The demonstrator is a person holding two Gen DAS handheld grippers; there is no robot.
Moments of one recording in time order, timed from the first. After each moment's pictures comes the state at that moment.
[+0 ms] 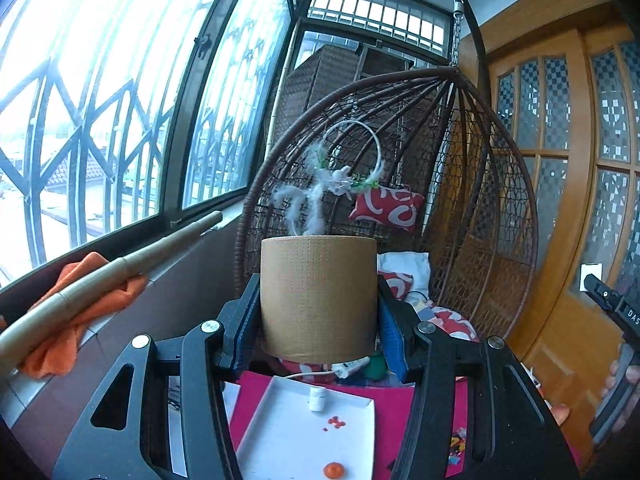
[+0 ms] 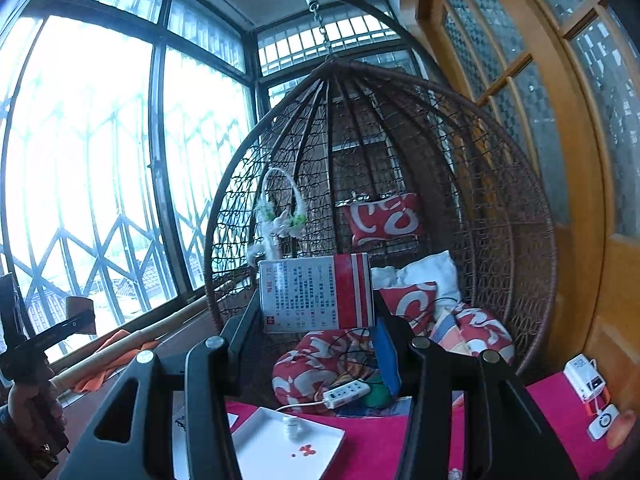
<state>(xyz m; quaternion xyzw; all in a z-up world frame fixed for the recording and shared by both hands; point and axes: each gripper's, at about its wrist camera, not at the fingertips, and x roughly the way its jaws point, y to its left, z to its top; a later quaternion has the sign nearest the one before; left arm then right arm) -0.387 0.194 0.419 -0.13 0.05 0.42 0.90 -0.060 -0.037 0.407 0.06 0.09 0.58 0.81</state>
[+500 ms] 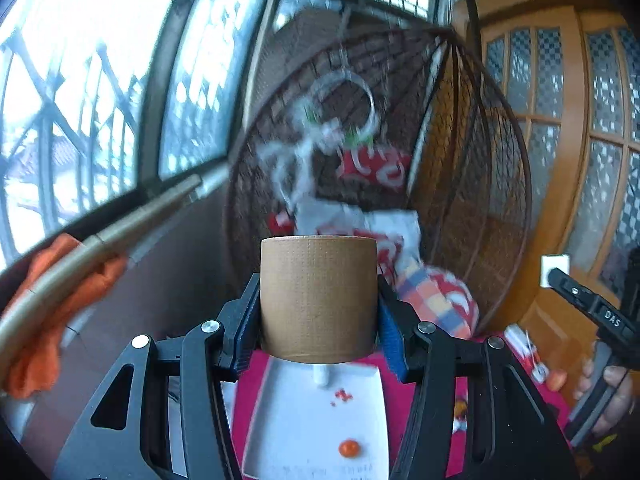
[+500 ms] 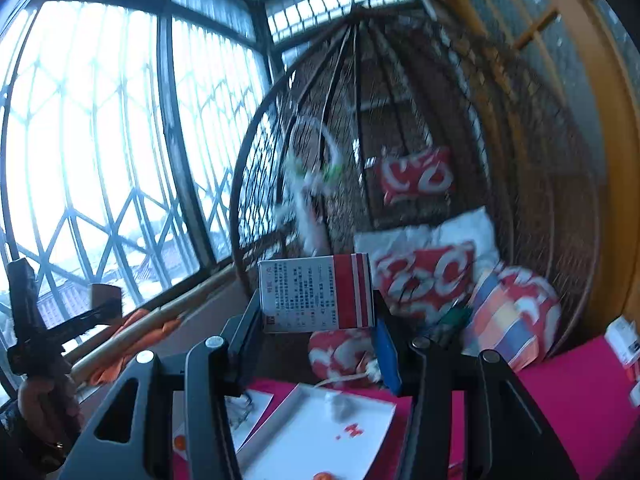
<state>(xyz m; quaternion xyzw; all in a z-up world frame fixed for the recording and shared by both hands) -0.370 0.251 0.380 -0.16 0.14 0.36 0.91 -0.095 0.036 0.369 0.05 0.16 0.61 0.77</state>
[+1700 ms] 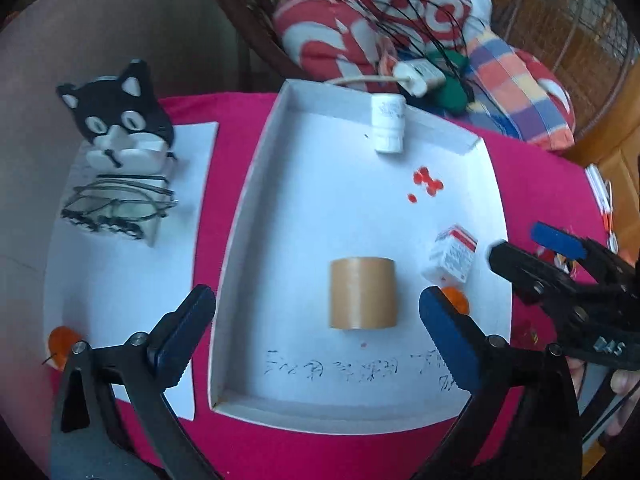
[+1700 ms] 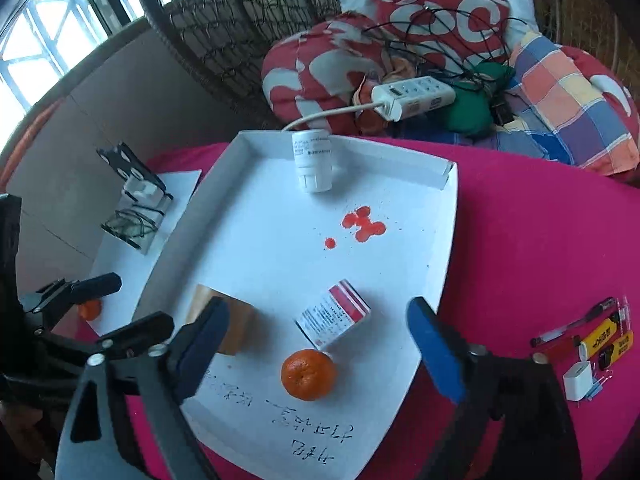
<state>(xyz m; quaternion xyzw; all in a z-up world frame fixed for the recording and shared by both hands) -0.274 0.327 0.103 -0.27 0.47 0.33 0.77 -0.106 0.215 0.101 -0.18 0.46 0.53 0.69</state>
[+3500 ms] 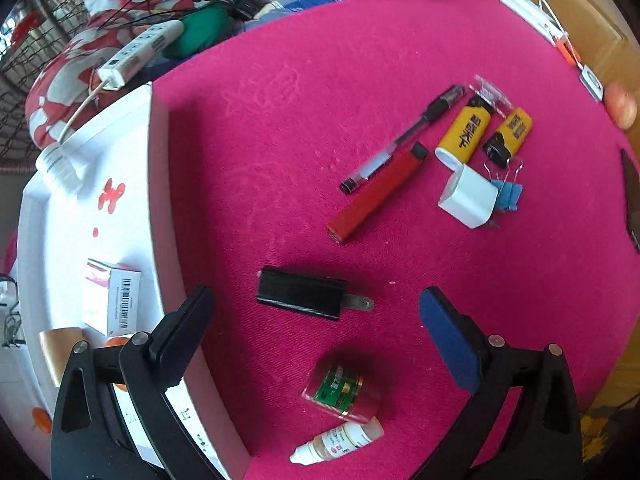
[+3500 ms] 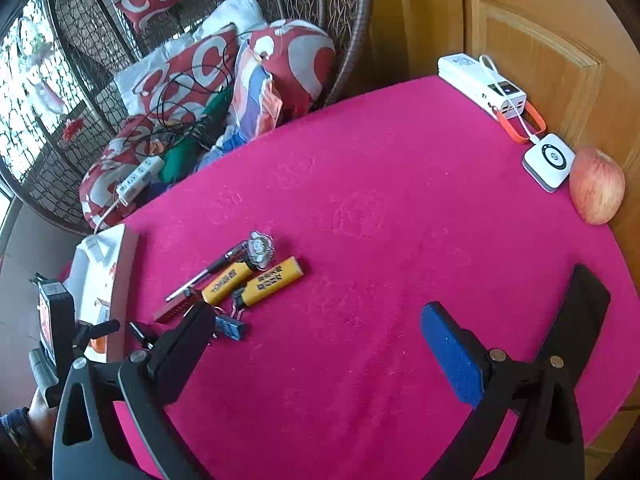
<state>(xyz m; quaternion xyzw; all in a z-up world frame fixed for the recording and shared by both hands) -0.040 0.134 0.025 -0.09 0.60 0.19 0.77 0.124 -0.085 0.097 -0.04 0.51 0.35 0.78</state>
